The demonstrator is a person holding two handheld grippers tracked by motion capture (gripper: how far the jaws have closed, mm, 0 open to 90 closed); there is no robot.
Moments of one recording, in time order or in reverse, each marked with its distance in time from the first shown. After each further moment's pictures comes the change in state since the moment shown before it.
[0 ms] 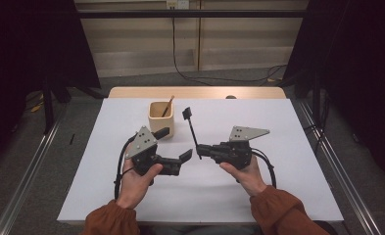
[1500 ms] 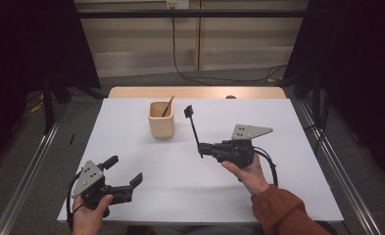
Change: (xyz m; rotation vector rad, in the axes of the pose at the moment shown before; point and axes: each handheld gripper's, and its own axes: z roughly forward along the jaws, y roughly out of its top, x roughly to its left) left arm 0.020 -0.066 -0.114 0.021 0.236 -0.067; right arm 0.001 0.006 -0.006 -0.005 0.004 -0.010
